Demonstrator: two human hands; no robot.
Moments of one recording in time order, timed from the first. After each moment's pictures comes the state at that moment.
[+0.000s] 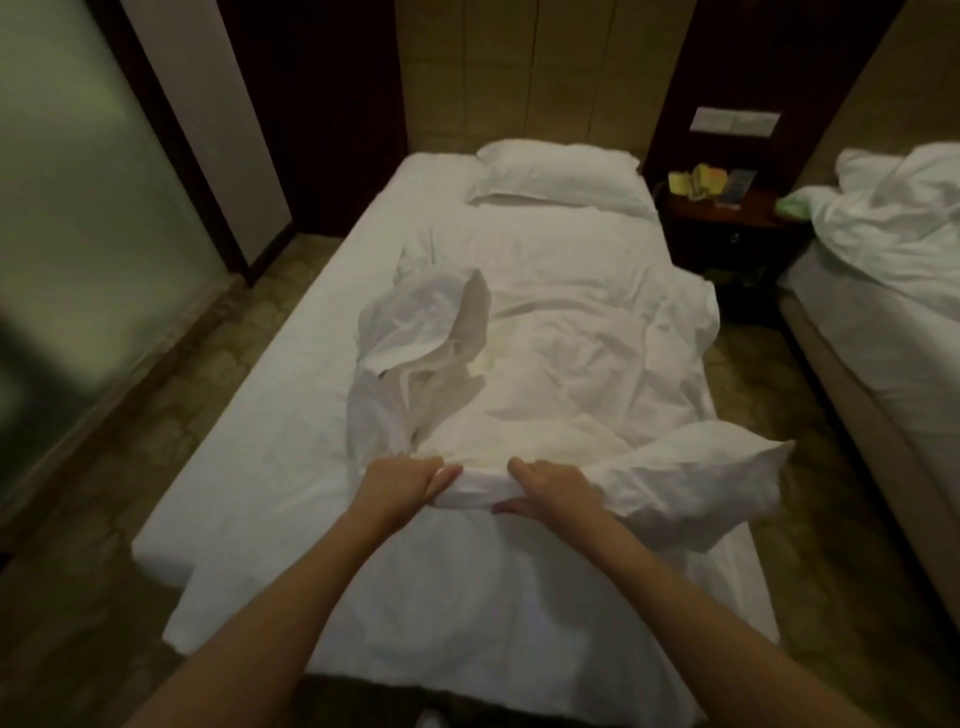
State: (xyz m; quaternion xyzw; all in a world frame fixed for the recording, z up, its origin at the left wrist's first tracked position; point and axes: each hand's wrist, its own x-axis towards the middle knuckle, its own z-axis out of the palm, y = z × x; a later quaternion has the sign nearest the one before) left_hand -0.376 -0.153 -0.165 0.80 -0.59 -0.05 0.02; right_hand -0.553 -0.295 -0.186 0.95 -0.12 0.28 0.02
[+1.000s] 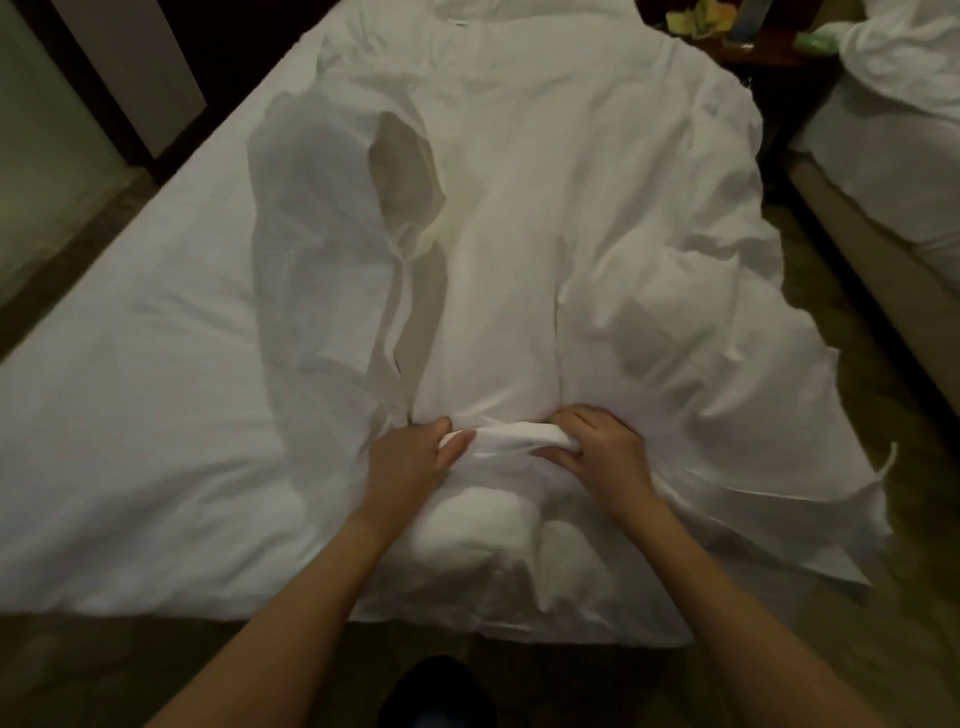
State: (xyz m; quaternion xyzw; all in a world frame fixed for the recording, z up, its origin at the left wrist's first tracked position) left_hand -0.435 -0.146 -0.463 0.81 -0.55 -0.03 0.20; right_hand -0.629 -0.289 -0.474 0.90 -0.27 0.33 -0.01
